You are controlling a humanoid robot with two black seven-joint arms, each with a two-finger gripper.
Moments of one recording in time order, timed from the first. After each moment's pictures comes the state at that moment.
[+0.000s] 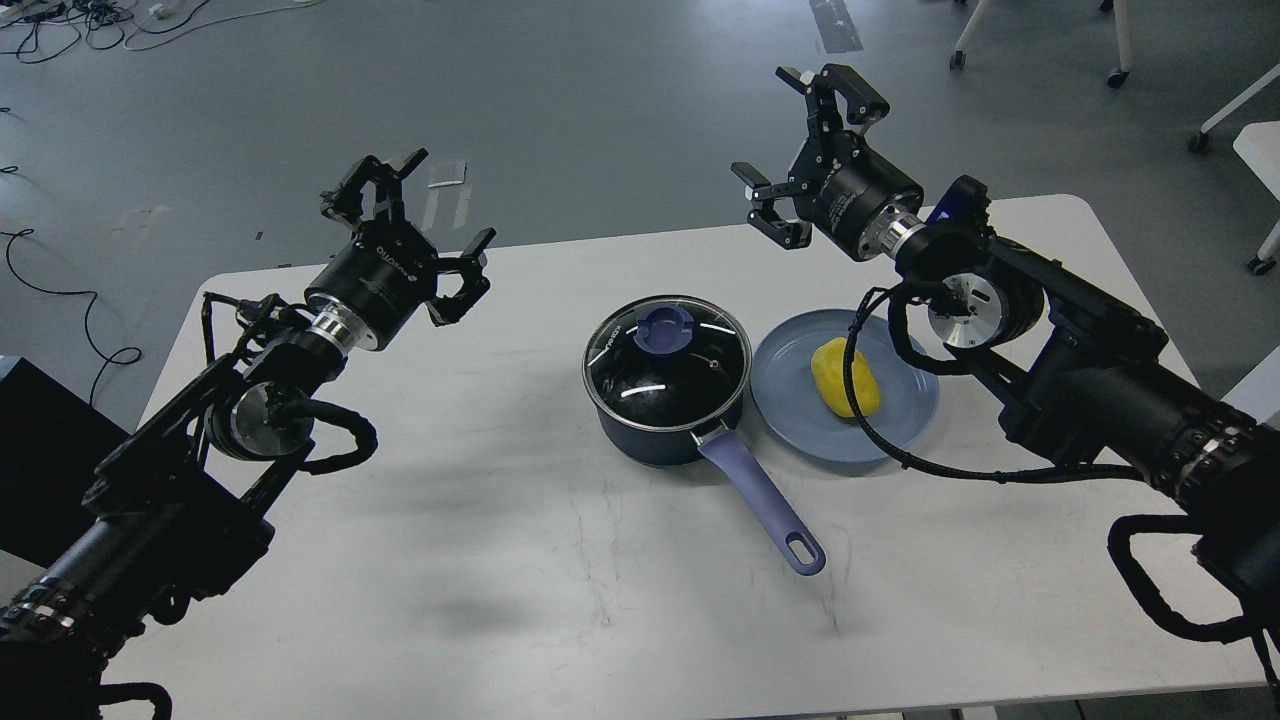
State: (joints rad) left arm -0.69 0.37 -0.78 -0.94 0.02 -0.31 -0.14; right arm 0.88 -0.10 0.77 0.71 -0.22 0.29 0.21
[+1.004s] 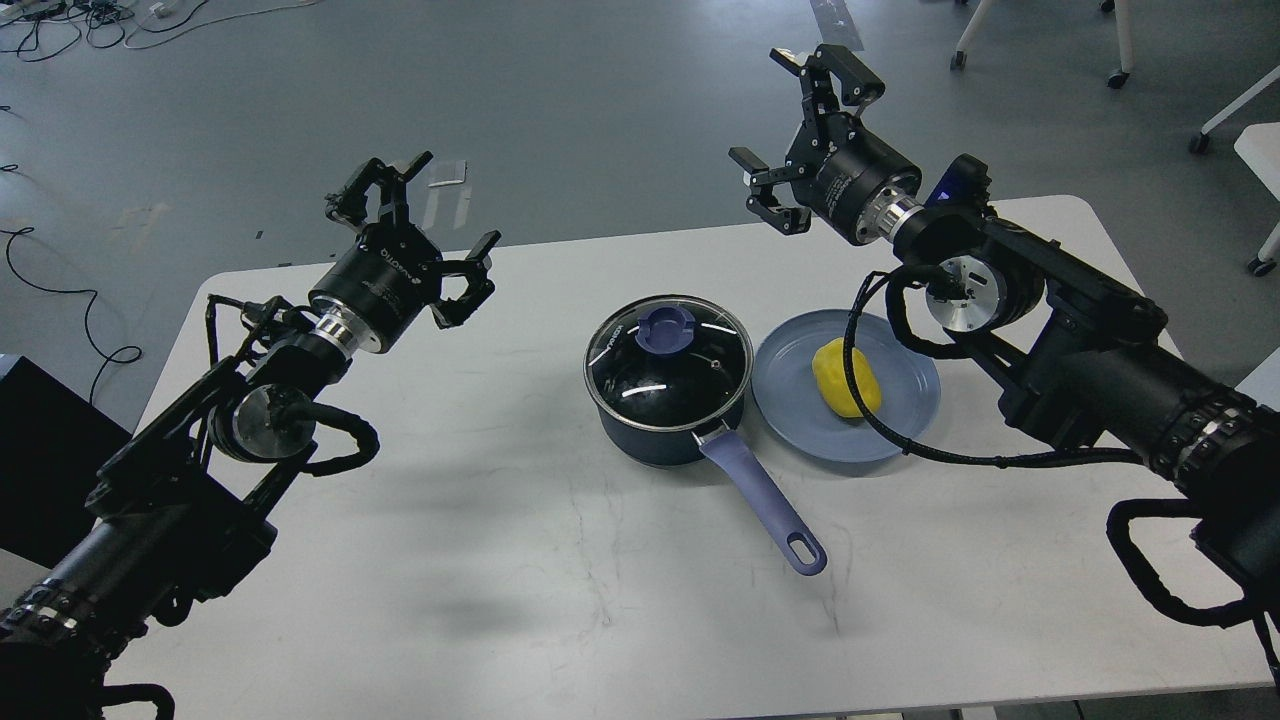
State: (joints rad) left arm -0.69 0.37 -0.79 -0.94 0.02 -0.34 -0.14; right arm 0.89 -0.10 0.75 0.70 -0.23 0.28 0.20
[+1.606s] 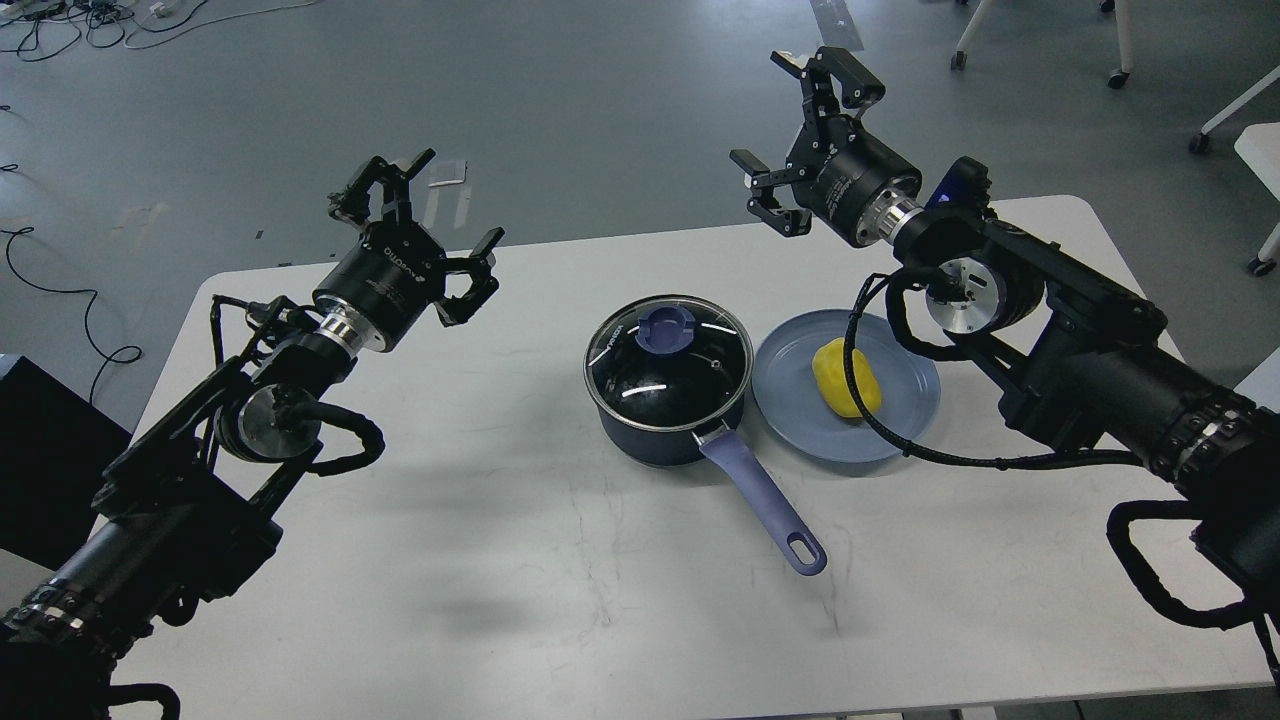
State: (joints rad) left arm -0.69 0.36 -0.79 -0.94 0.02 -0.34 -0.15; right arm 0.89 -0.10 0.75 0.70 -0.23 0.28 0.20
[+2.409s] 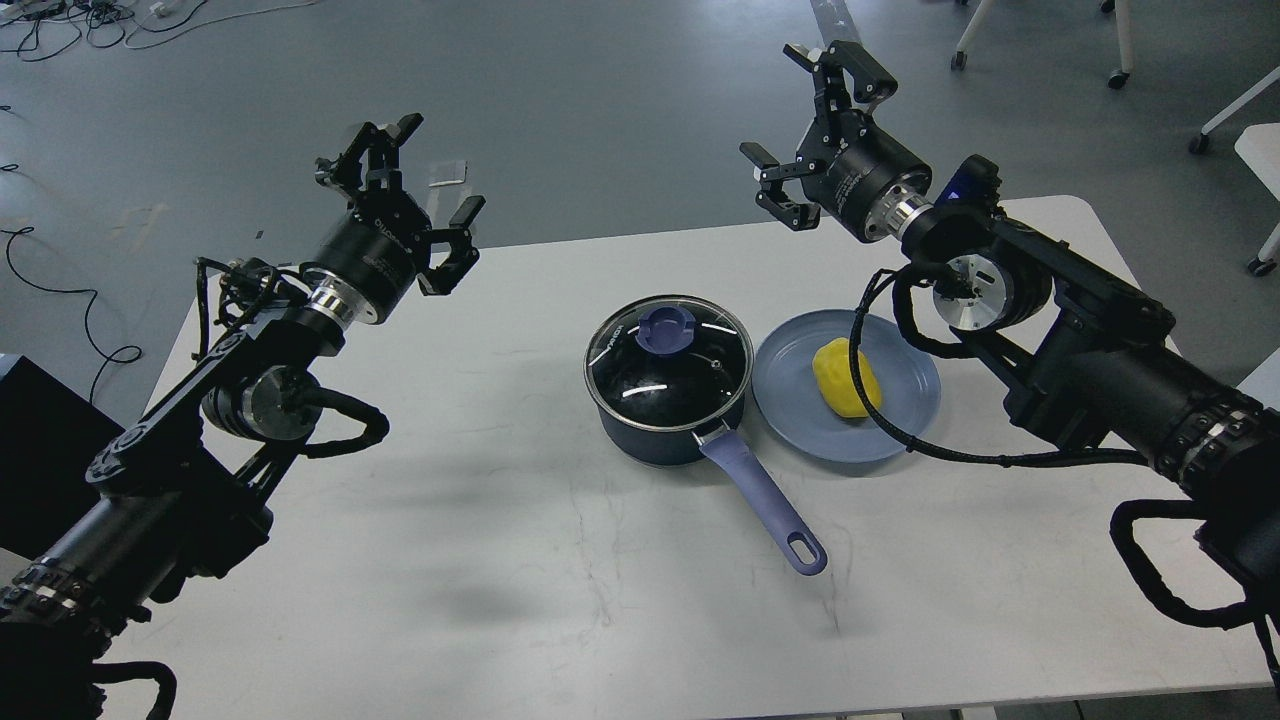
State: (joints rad) left arm -0.77 0.36 -0.77 -1.00 0.62 -0.08 -0.27; right arm 0.88 -0.12 0.80 0.70 -0.23 0.26 0.21
